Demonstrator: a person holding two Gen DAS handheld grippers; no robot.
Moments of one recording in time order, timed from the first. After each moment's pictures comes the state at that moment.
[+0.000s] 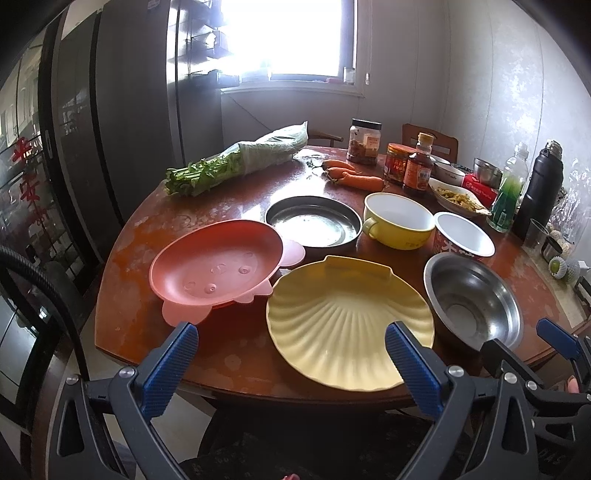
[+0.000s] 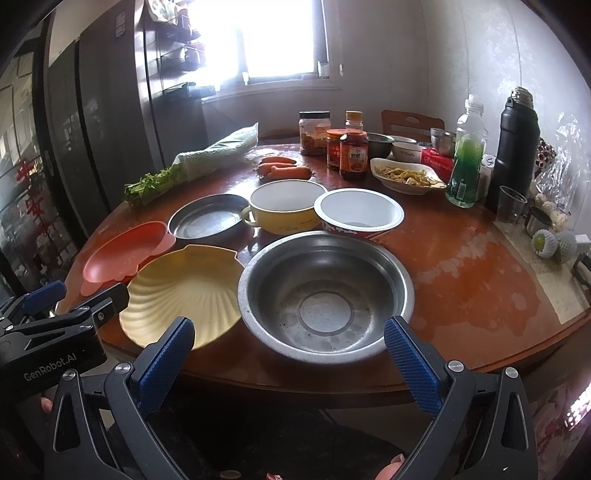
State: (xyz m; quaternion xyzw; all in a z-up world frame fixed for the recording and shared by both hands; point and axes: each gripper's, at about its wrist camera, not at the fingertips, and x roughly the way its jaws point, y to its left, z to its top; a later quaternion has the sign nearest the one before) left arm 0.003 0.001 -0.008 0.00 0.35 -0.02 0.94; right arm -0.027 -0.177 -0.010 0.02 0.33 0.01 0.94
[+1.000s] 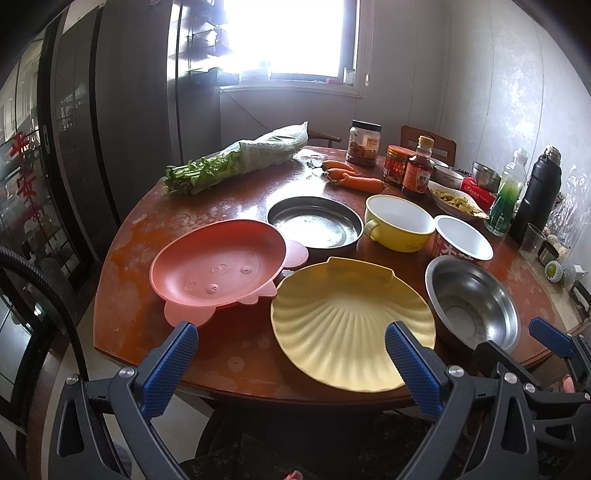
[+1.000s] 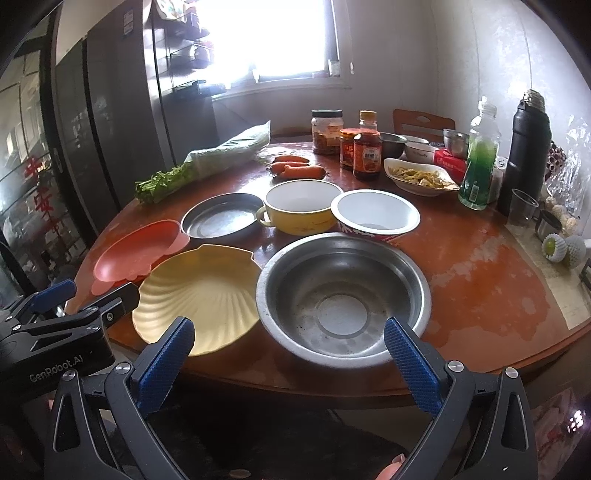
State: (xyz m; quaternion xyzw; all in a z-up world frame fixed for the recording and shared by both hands) left arm 0.005 0.005 -0.006 -0.01 0.35 -0.03 0.94; right arm -0.024 -0.169 -0.008 0.02 0.34 0.03 0.94
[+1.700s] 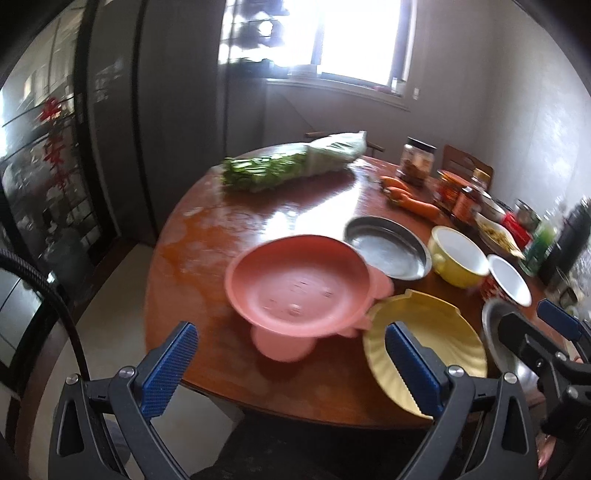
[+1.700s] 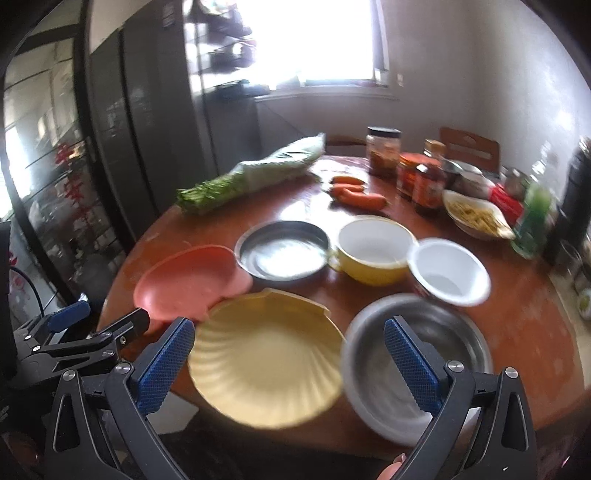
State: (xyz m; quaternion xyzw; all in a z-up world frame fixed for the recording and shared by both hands) left arm 0.032 0.093 0.004 -0.08 0.36 0.04 0.93; right arm 0.031 -0.108 0.027 0.00 0.33 0.11 0.94
